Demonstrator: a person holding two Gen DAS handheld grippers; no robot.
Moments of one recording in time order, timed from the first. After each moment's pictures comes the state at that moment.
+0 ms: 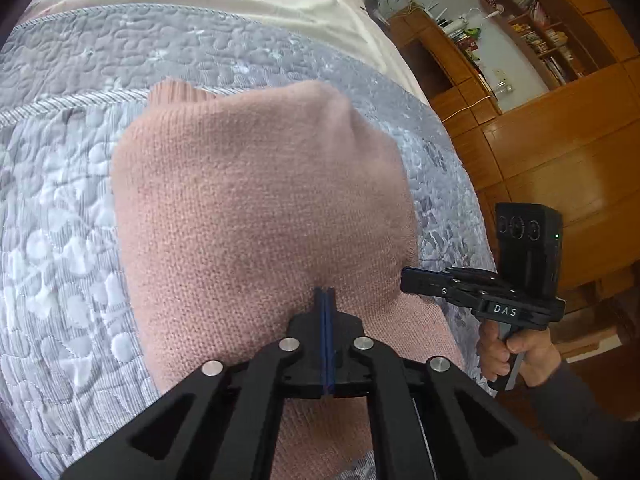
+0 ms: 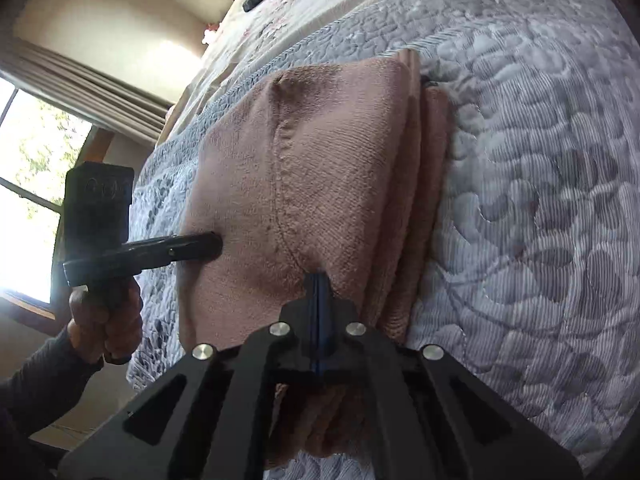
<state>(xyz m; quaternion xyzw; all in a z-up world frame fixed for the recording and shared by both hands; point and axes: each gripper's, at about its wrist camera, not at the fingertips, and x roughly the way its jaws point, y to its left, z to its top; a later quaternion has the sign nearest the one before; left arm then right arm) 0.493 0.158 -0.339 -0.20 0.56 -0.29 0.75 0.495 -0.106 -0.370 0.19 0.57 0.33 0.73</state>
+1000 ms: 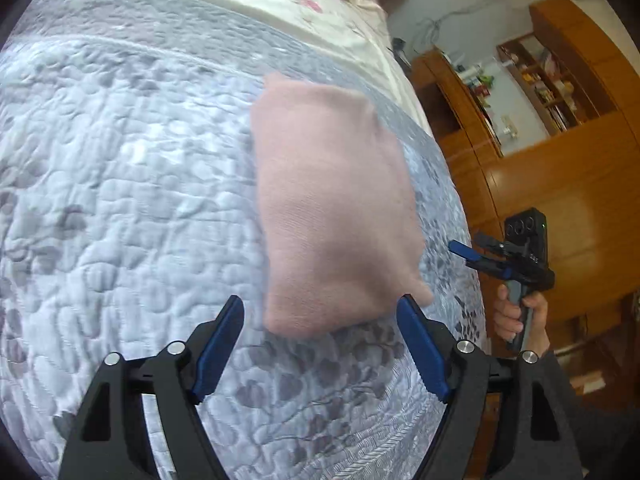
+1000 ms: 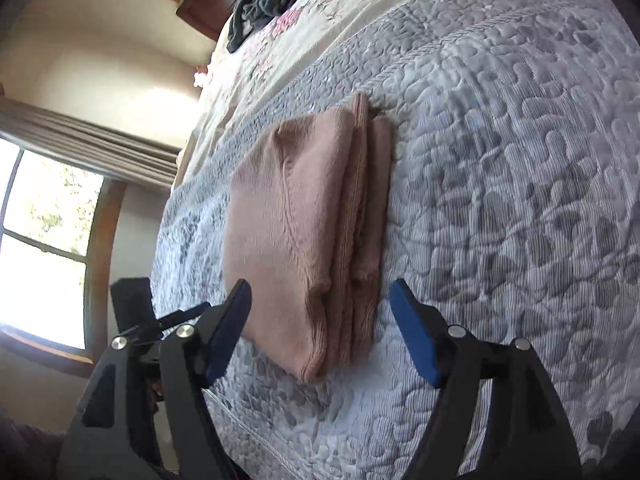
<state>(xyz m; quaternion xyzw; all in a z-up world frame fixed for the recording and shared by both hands) 0.377 0.276 -0.334 -0.31 0.53 -0.22 0.76 0.481 -0.192 -0.313 0.28 0.56 0.30 0.72</state>
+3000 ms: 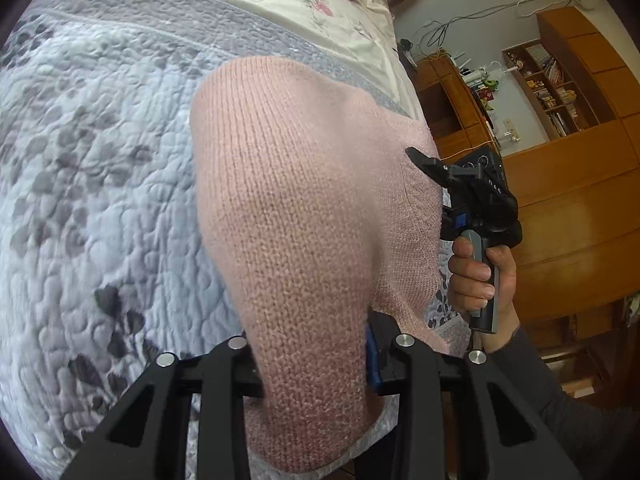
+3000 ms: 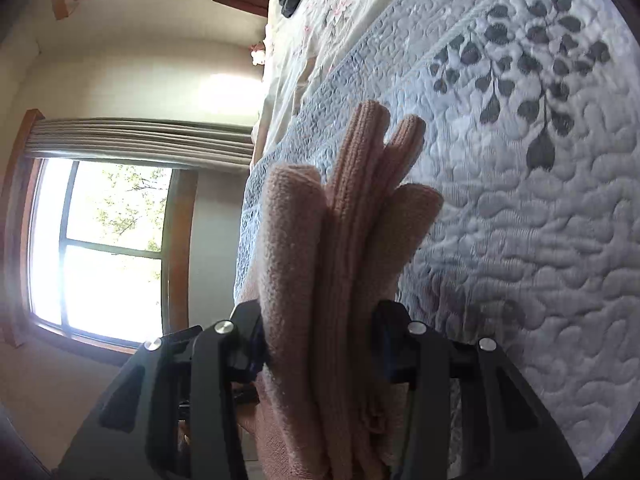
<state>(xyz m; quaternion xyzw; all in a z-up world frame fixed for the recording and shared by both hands) 0.236 0.321 -0.287 -0.29 0.55 -0.20 0.75 0.440 0.013 -0.335 0.36 0.57 0.40 0.62</state>
